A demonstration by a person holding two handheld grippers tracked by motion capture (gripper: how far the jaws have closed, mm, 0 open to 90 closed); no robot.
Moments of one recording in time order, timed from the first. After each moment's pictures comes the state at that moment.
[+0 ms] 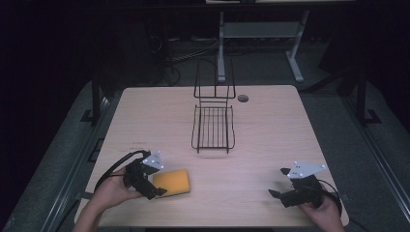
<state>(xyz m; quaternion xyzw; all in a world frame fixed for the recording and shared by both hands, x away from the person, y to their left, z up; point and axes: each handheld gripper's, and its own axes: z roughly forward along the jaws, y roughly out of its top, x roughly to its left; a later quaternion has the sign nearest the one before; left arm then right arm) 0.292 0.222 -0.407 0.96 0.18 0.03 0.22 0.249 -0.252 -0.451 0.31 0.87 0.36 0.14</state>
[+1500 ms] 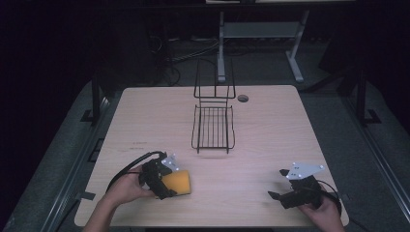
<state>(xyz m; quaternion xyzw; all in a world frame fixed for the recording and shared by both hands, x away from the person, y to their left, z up) 0.305 0.188 -0.430 0.97 0.15 0.01 0.19 0.248 -0.250 -0.452 0.30 0.87 0.36 0.13</state>
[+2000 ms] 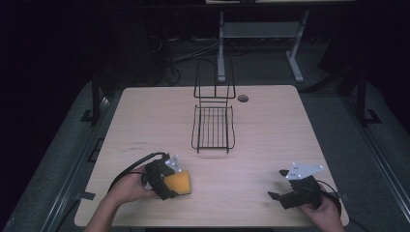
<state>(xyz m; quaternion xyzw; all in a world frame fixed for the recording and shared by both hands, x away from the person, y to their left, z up) 0.308 0.182 -0.437 0.98 0.14 0.00 0.17 0.248 -0.249 -0.453 0.30 0.88 0.36 0.13</state>
